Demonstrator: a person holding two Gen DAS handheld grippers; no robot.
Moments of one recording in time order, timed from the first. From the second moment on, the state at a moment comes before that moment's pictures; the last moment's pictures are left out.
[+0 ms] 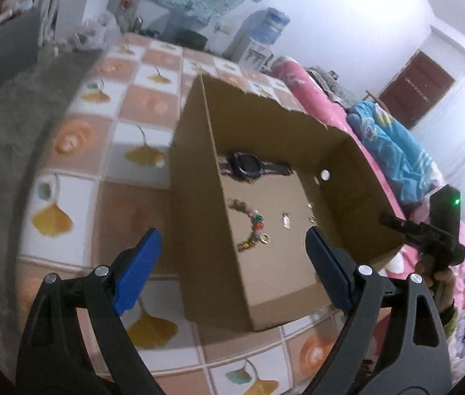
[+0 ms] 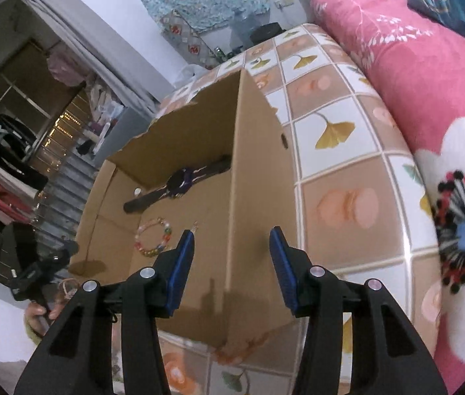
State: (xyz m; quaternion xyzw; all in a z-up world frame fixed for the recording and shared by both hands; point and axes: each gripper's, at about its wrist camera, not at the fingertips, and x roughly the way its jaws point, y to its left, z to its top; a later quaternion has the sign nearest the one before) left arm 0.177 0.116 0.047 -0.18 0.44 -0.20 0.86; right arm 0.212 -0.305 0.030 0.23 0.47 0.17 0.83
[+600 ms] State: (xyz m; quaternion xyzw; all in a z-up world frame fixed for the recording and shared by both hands) left arm 0.181 0.103 0.038 -0.20 0.43 -0.22 0.85; right arm 0.194 -0.299 0.036 0.24 0.47 0.15 0.84
